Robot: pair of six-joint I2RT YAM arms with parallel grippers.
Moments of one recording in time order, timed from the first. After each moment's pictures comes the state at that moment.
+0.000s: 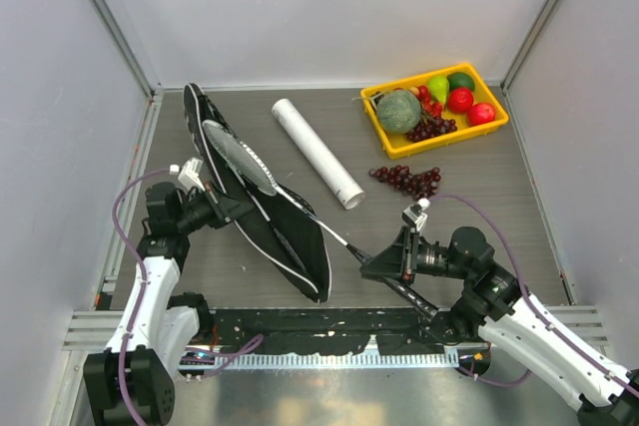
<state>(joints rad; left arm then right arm) 0.09 0.81 0.44 -0.08 0.79 -0.61 0.69 0.36 0.30 -0.08 -0.65 1.43</state>
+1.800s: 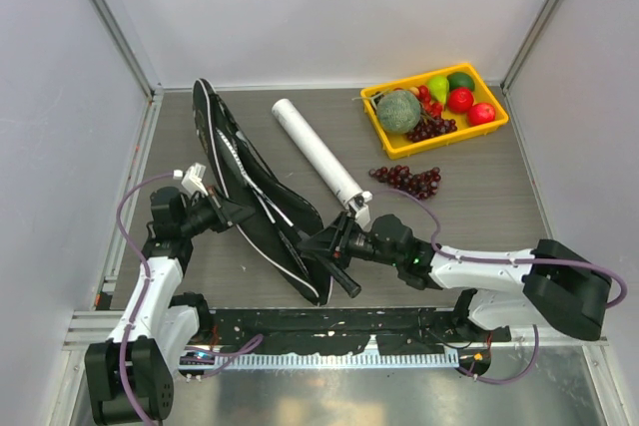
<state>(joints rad) 0.09 0.85 0.38 0.00 0.78 -0.60 1.02 1.22 0.41 0.63 -0.20 1.62</state>
